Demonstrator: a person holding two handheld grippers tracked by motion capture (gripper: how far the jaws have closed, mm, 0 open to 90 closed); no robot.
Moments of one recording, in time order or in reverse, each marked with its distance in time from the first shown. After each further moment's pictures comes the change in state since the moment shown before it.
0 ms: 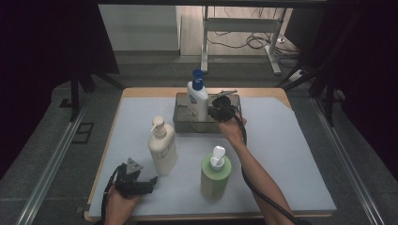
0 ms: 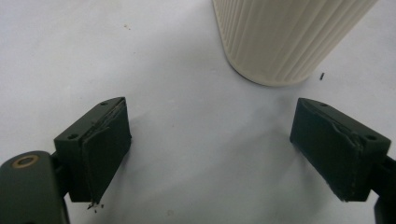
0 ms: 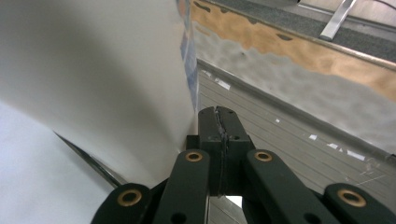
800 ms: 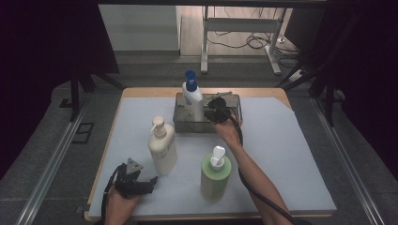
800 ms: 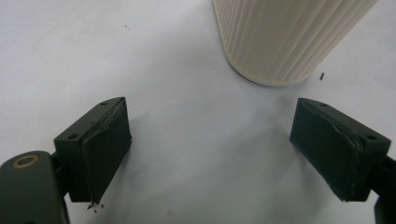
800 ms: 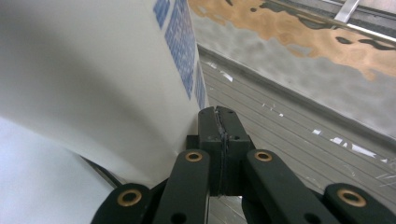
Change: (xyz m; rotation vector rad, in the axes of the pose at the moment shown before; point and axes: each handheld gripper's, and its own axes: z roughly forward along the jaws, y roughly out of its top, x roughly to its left) left arm 0.000 0.000 0.000 0.000 0.000 0.000; right arm 0.009 -0.002 0.013 0.035 0.010 -0.009
